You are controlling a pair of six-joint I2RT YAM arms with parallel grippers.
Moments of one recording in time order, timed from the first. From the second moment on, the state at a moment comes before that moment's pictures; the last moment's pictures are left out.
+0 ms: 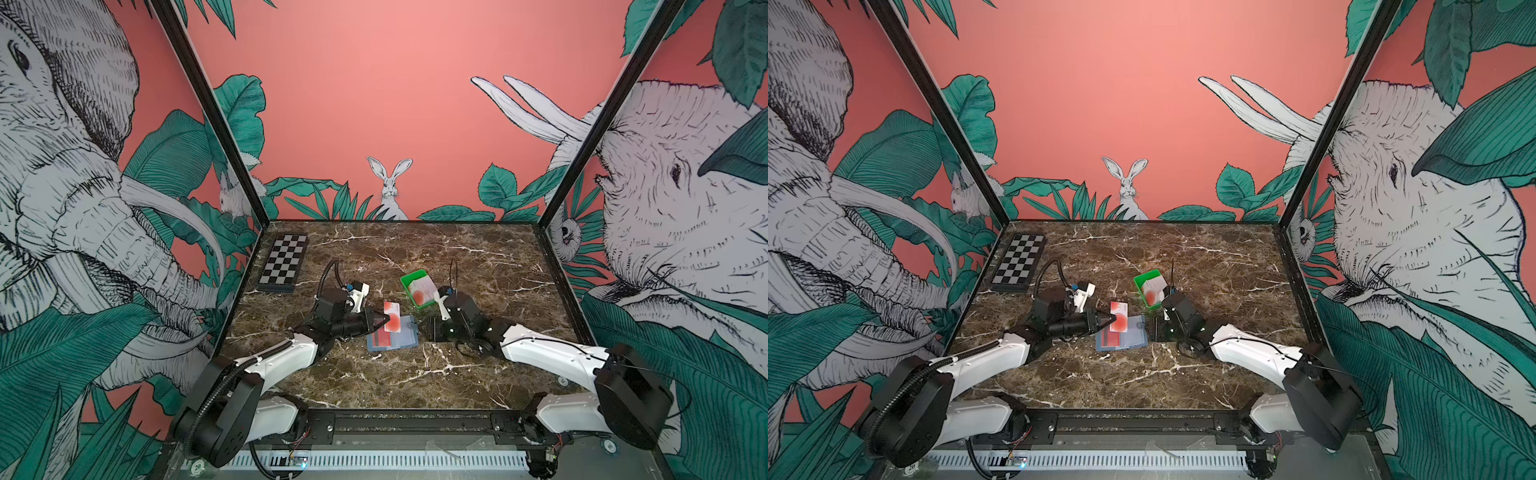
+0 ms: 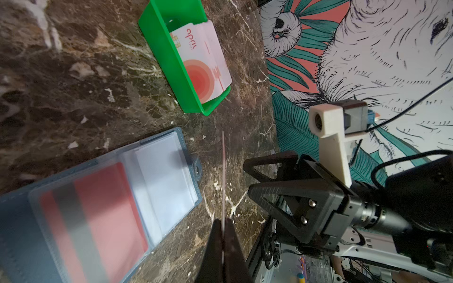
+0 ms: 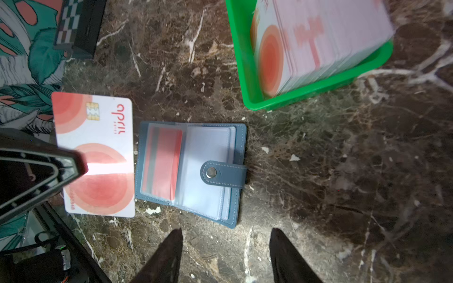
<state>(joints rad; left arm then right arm) -0.48 1.24 0.44 0.24 0.66 -0.81 0.79 1.34 0.68 -0.15 -0.09 0.65</state>
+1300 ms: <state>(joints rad) -0.42 1.42 0.40 0.28 0.66 -0.81 0.86 1.64 0.75 -0.06 -0.06 0.69</state>
